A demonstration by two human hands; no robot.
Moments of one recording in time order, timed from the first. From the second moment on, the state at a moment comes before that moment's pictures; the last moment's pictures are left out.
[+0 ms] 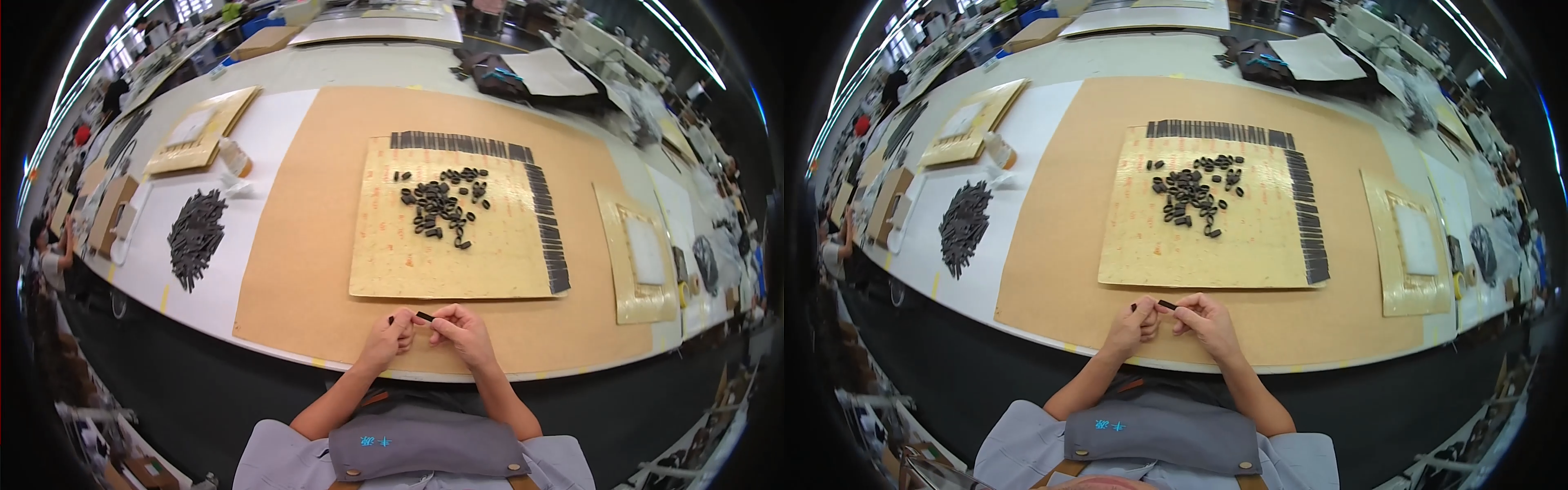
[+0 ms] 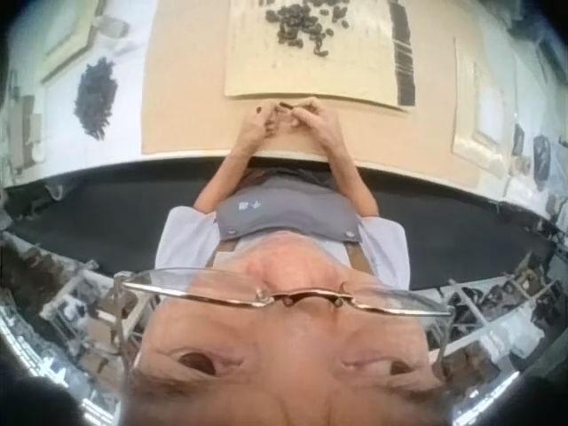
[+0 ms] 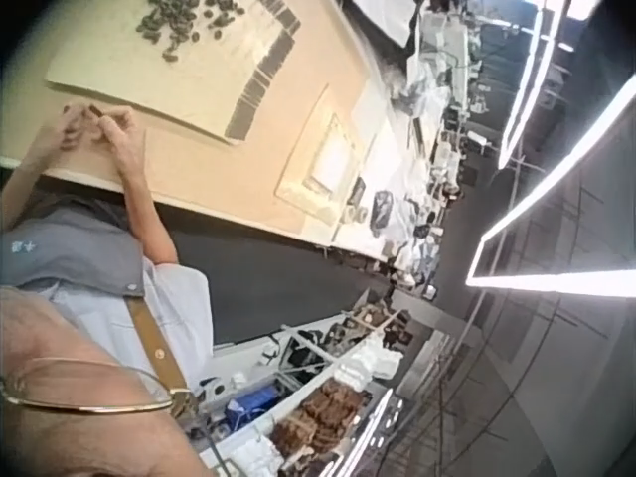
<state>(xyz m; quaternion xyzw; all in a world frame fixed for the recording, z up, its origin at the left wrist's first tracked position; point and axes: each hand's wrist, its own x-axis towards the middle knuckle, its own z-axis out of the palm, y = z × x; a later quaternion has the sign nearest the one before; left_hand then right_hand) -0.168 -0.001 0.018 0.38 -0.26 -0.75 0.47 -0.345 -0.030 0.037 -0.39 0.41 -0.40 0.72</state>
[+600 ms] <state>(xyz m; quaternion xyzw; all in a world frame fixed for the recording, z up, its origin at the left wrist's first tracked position) -0.182 0.005 0.012 0.56 -0.46 -0.54 0.42 -0.358 -0.021 0.022 -0.38 0.36 -0.36 0.78</state>
